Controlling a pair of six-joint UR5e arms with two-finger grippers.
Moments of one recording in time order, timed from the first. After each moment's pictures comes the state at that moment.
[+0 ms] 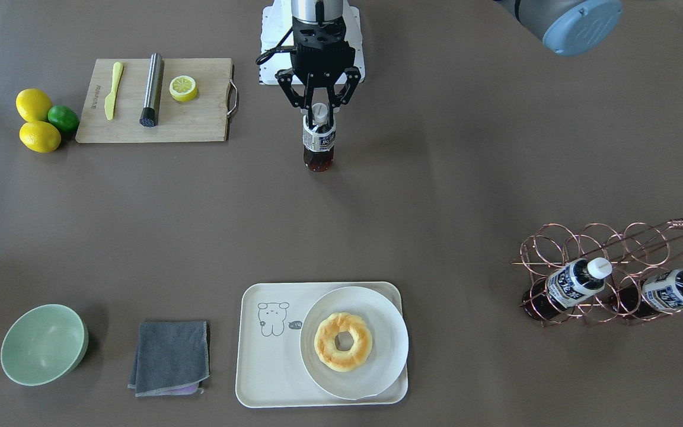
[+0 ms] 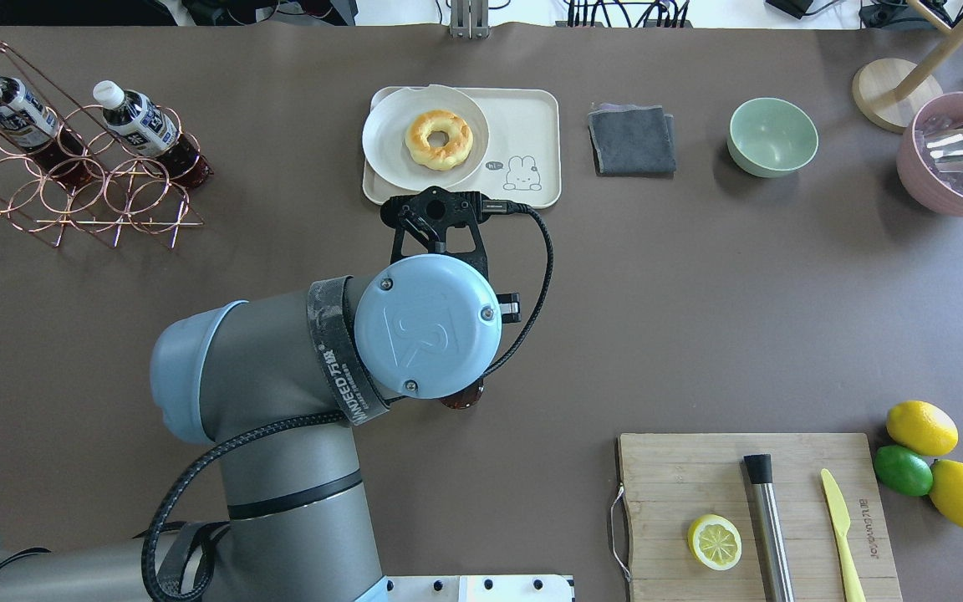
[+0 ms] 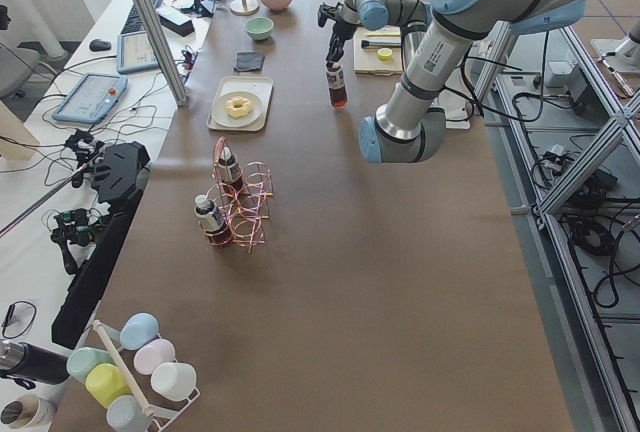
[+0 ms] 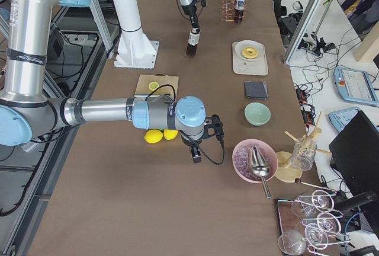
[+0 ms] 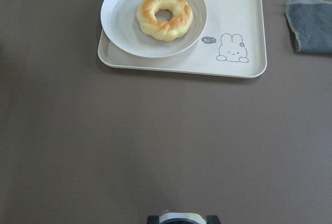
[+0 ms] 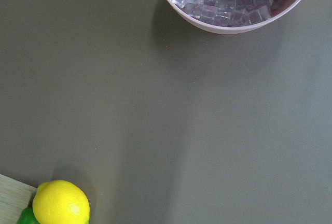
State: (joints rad) left arm -0.35 -2.44 -1.91 -1.22 -1.44 -1.40; right arm 1.60 -1.78 1.88 -1.65 2.48 -0.27
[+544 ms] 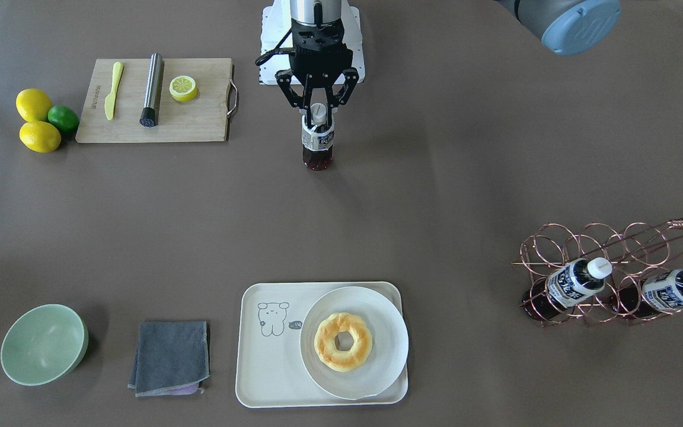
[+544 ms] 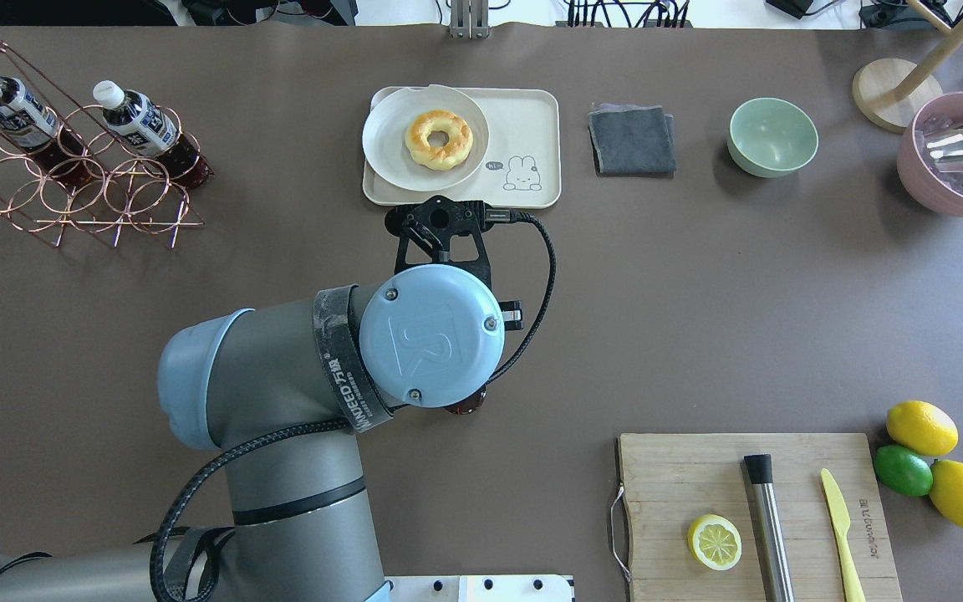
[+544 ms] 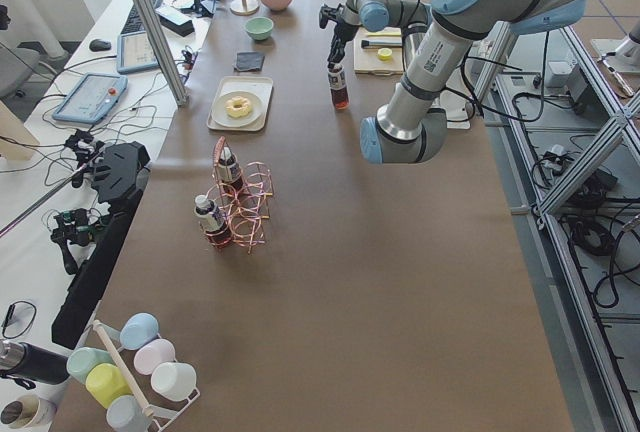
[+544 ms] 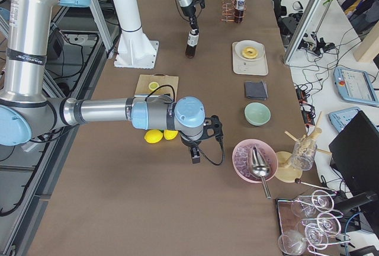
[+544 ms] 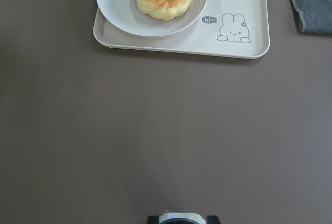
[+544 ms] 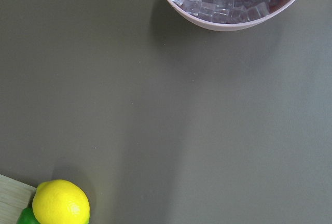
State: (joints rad) left arm -0.34 -2.43 -1.90 -1.23 -1.44 -1.40; right arm 1.60 -1.78 1.88 -1.65 2.48 -0.26
